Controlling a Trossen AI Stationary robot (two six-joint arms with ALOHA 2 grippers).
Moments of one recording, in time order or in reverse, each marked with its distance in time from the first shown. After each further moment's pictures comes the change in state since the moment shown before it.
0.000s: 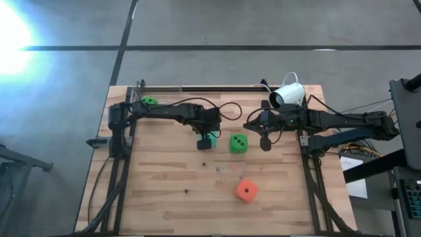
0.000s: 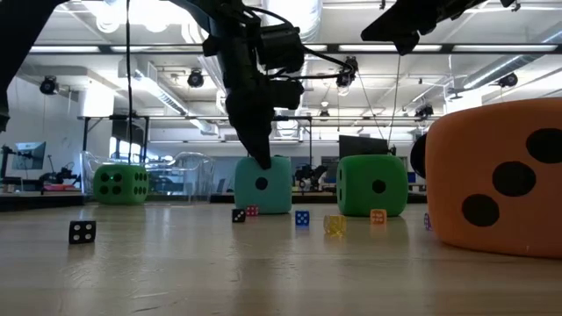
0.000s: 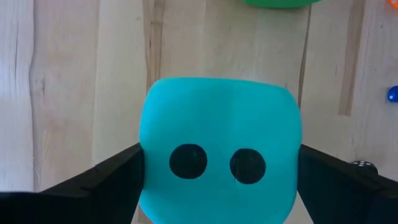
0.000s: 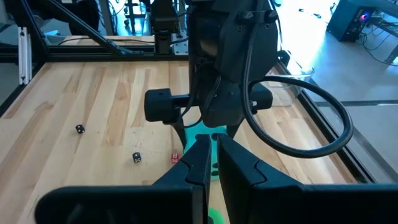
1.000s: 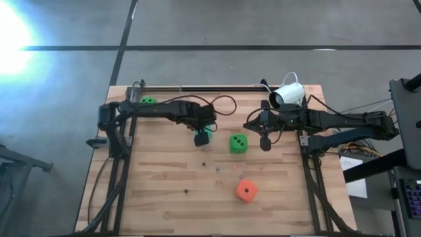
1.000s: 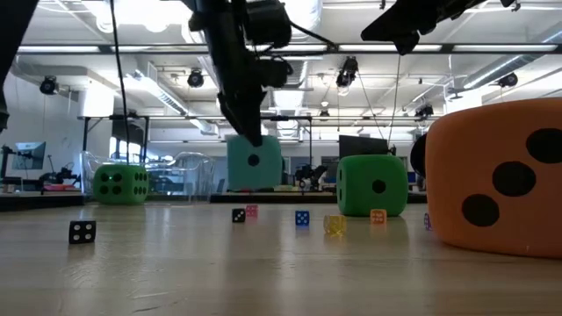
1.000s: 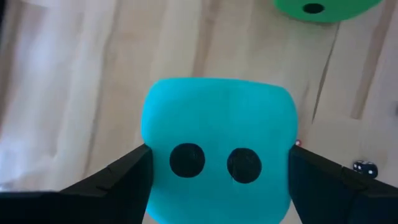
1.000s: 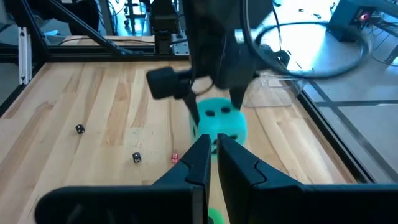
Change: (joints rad) left arm -0.006 -0.148 -0.005 -0.075 -0.151 -0.140; right arm 0.000 0.000 0.000 0.000 0.000 0.000
